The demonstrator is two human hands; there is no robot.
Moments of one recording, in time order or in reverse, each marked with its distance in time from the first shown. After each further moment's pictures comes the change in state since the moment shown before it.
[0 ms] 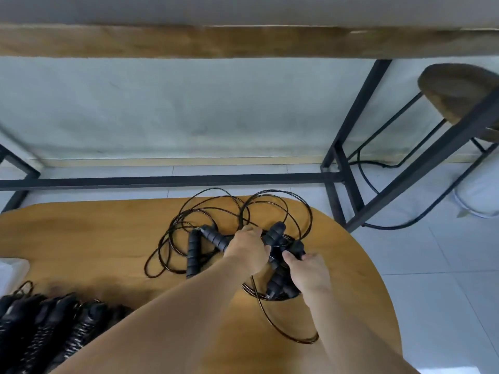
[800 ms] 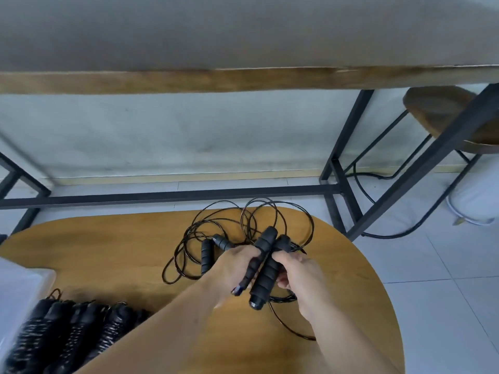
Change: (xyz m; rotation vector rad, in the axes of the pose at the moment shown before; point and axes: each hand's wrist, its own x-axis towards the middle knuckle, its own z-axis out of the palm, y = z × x) left_hand -0.098 -0.028 -0.047 -0.890 -0.123 -0.113; right_hand -0.094 -0.039 -0.017 0.453 -0.237 -0.075
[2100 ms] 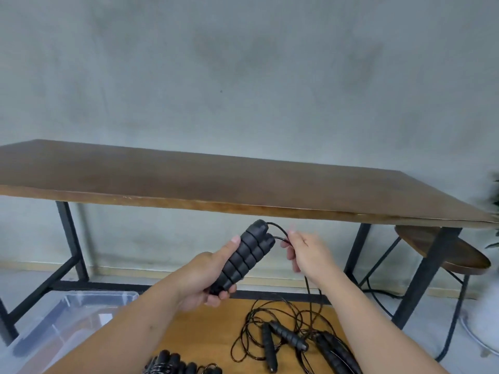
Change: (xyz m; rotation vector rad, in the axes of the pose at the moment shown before) left_hand -0.284 0.060 -0.240 -0.061 -0.028 0.358; right_hand -0.258 -0.165 0.151 -0.532 0.045 -0.794
